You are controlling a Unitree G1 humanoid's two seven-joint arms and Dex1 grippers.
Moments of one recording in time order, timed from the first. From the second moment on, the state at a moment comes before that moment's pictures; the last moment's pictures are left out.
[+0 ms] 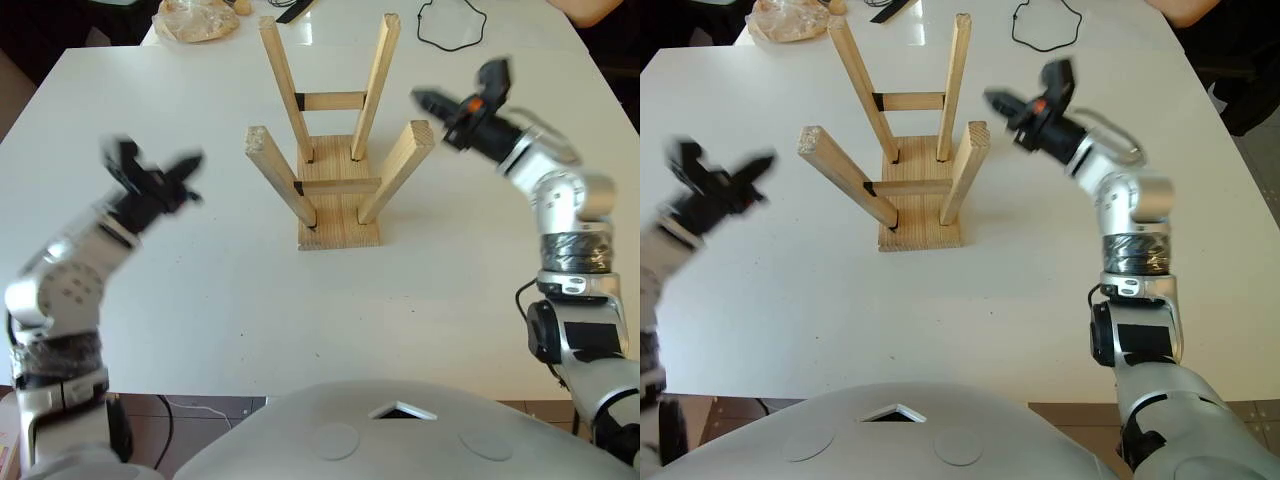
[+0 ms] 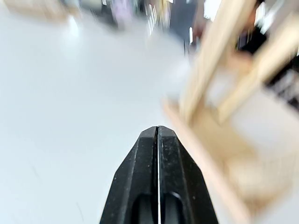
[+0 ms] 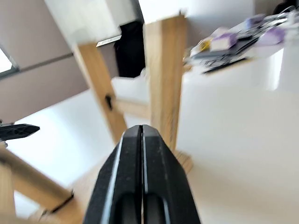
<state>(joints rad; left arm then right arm) 0.17 0.69 0.18 -0.18 -0.89 0.64 -0.52 -0.51 -0.42 0.08 0.27 0.51 0.50 0.86</state>
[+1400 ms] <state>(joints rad) 0.27 0.57 0.34 -0.30 -0.69 0.59 -0.59 0.12 -0.59 0.02 -0.31 0.39 0.55 0.87</state>
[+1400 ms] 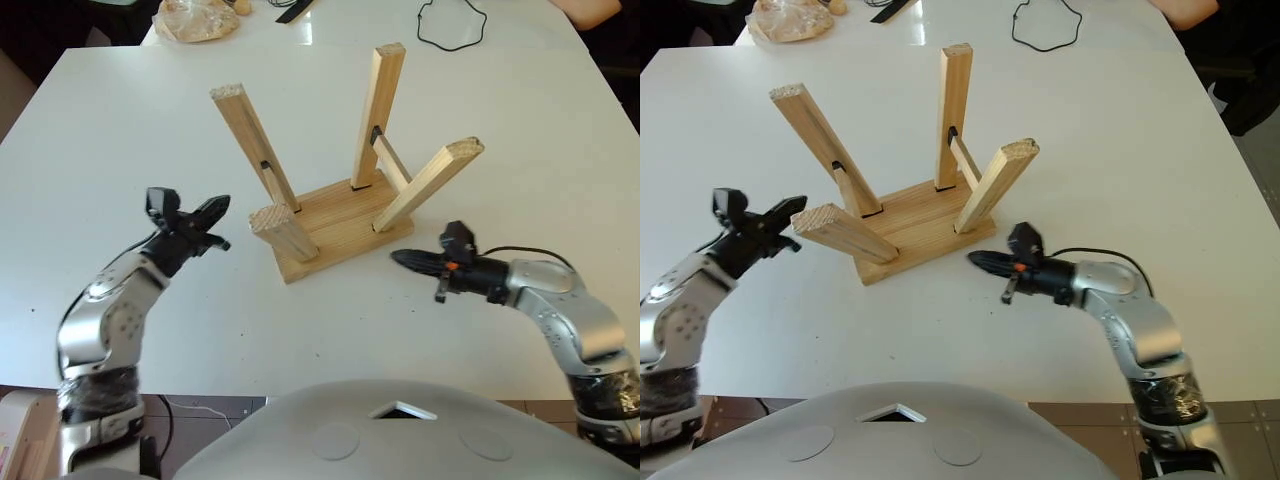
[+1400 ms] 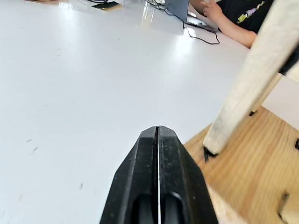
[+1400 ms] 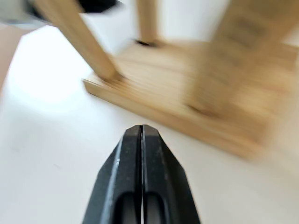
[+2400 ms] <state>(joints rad) 0.38 0.58 0.02 -0.42 -0.51 0.60 -0.62 -0.08 -0.56 0.15 -0.01 0.19 0.43 0.85</state>
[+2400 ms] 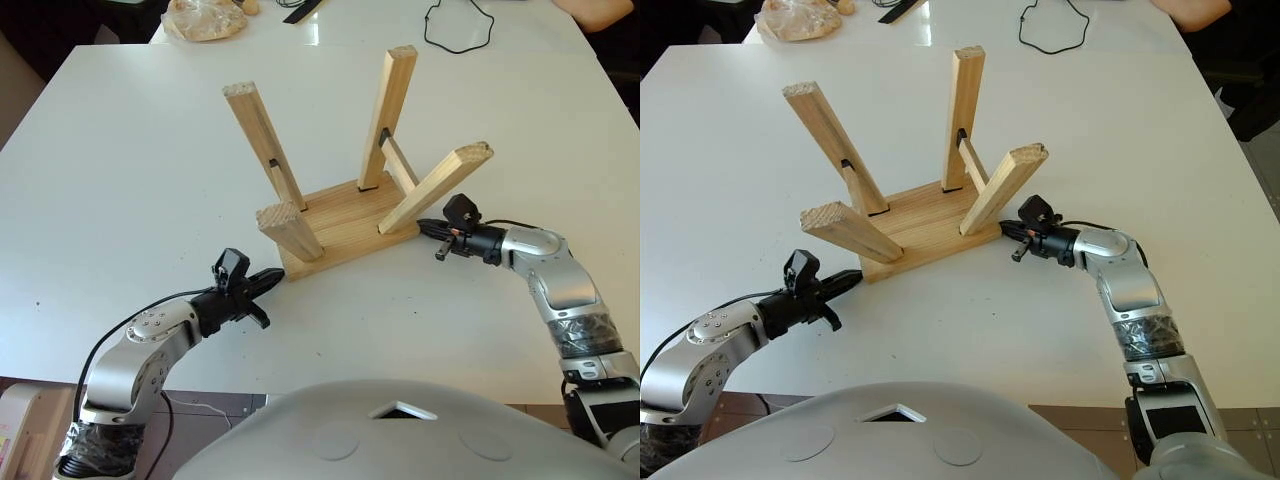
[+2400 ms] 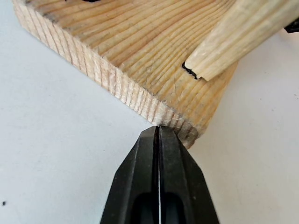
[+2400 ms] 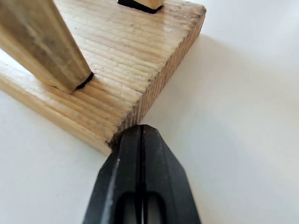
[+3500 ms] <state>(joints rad) 0.42 0.75 0.33 -0.73 -0.77 0.73 -0.70 0.26 -0.84 -0.20 -0.62 0.54 0.63 0.99</state>
